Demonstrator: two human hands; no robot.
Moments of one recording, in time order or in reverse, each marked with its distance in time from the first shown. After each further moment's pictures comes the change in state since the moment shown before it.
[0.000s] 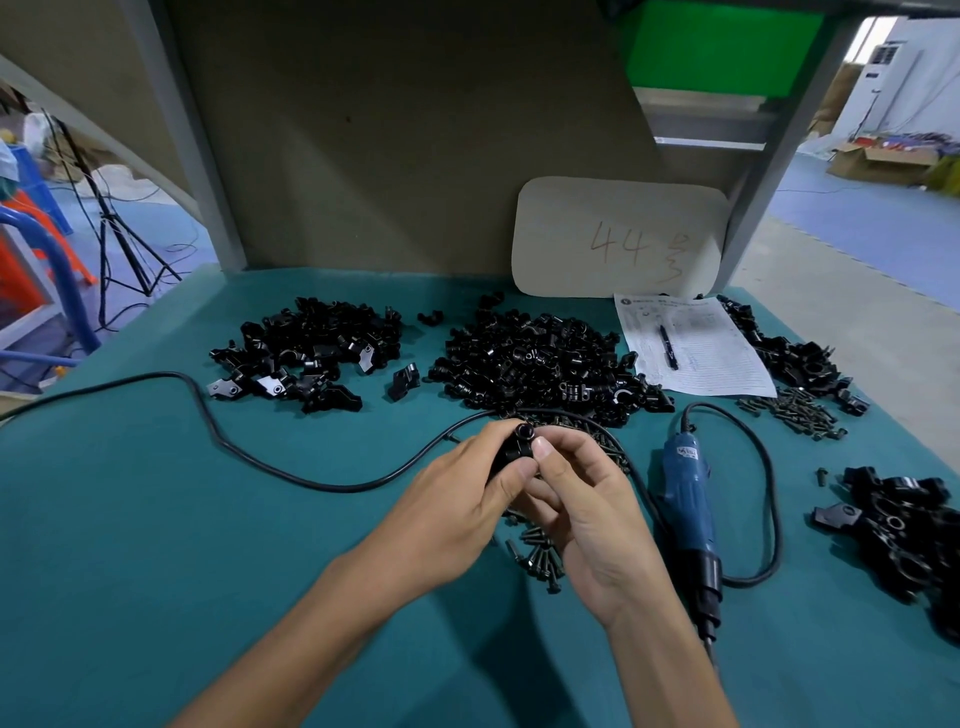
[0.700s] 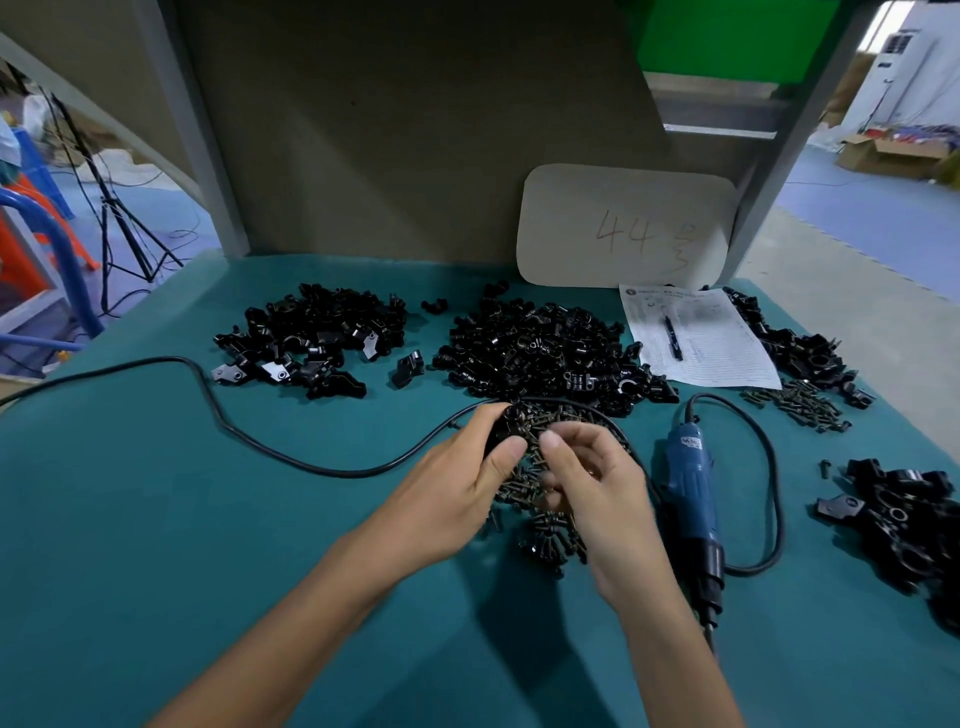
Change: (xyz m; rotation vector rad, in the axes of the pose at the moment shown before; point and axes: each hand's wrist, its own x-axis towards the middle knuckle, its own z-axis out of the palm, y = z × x) left_hand 0.006 -0.023 0.005 0.031 0.025 -0.047; right_hand 0.003 0.006 -0.012 -0.432 0.209 -0.105
